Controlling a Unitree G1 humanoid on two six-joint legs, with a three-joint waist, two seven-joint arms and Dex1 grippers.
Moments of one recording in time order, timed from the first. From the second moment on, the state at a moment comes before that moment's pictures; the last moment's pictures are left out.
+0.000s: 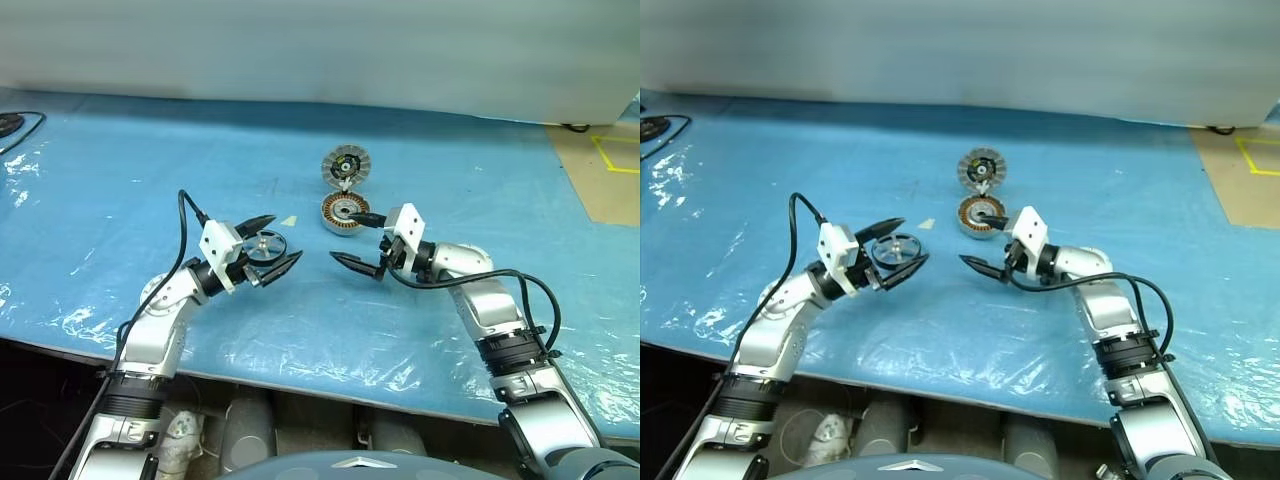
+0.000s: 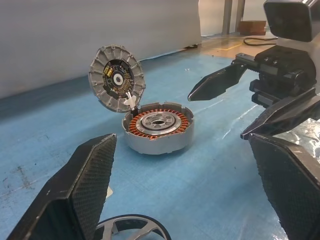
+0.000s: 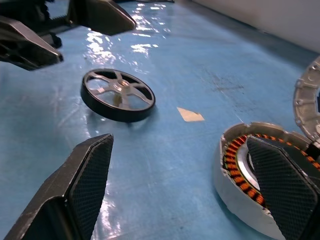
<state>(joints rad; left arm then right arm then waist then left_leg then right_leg) -0.21 0.35 -0.01 0.00 -0.33 -0.05 -0.87 -0.44 -0.41 0.14 0.15 0.17 0.09 0.91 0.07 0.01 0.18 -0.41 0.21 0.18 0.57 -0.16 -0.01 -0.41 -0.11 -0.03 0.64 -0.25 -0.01</state>
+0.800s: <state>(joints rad) -0.19 0.35 -0.01 0.00 -0.33 -0.05 -0.85 -0.62 -0.42 0.30 0.40 -0.17 -0.12 0.76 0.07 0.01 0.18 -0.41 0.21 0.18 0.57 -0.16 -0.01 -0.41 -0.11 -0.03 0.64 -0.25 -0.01</state>
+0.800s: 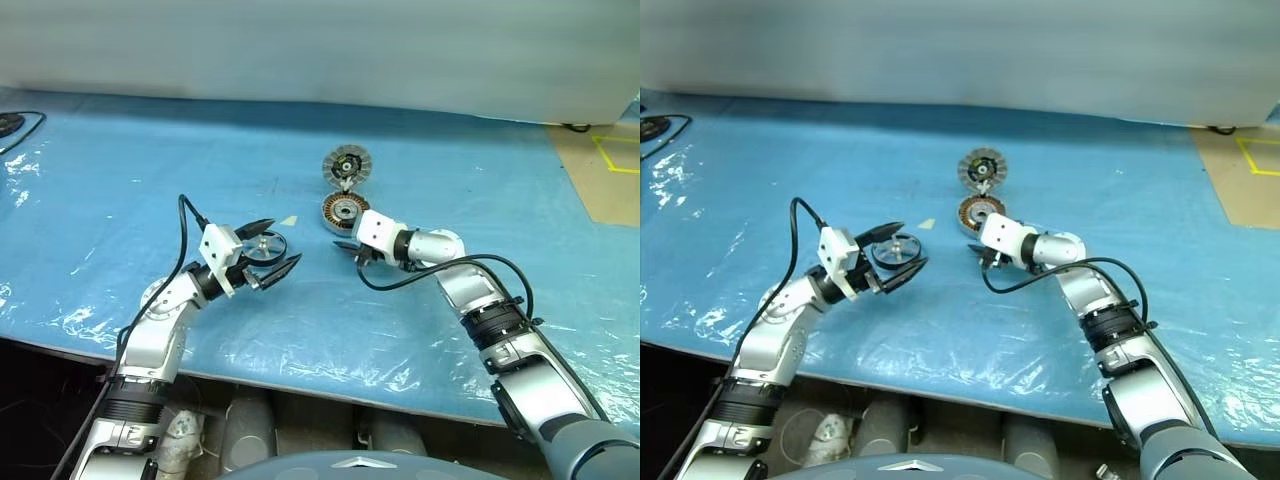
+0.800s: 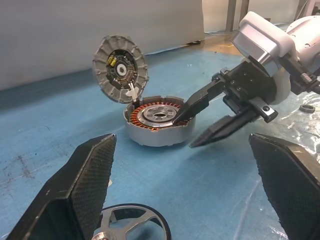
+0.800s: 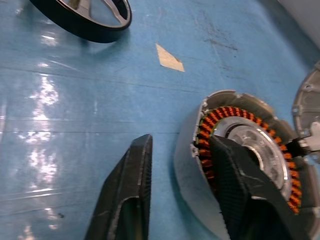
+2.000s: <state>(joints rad) -0.17 0.37 -0.03 -0.03 -0.33 -0.02 -0.85 -0.43 -0.55 0.33 -0.06 0.10 0.34 1.19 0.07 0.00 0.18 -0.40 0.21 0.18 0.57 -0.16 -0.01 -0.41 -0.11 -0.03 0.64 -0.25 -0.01</state>
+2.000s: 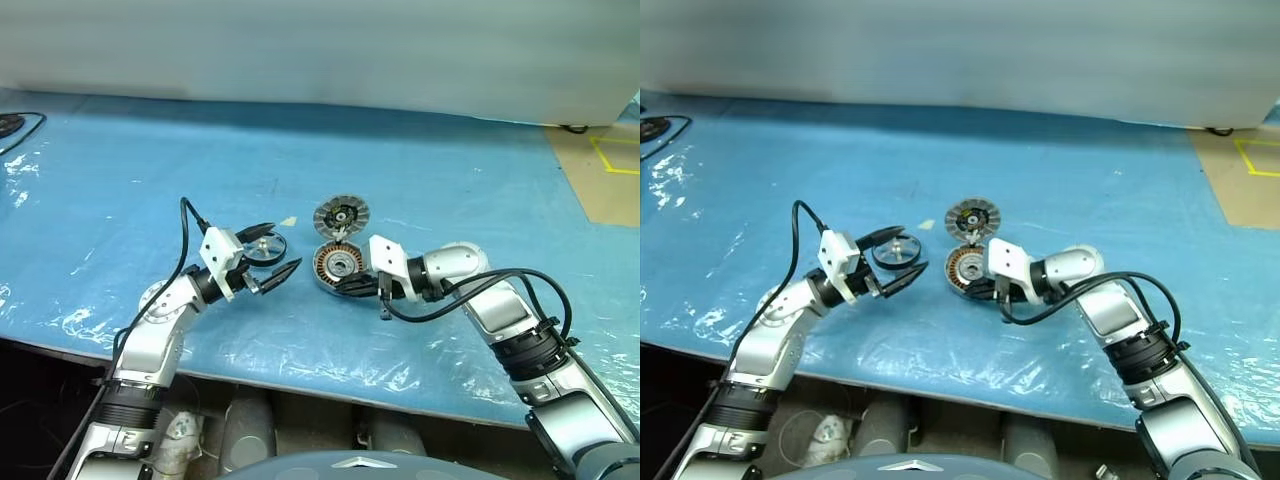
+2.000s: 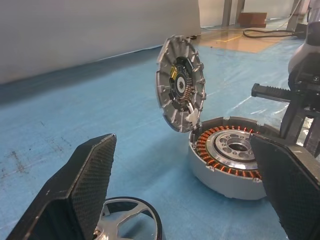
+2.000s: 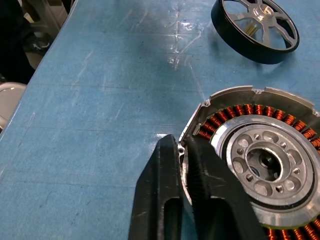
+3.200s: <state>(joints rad) -0.18 0.35 -0.12 -0.07 -0.36 0.05 -0.96 0.03 -0.72 -0.23 0.05 0.25 0.21 0.89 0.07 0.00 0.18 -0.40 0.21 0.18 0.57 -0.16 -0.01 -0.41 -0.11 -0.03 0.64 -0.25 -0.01</state>
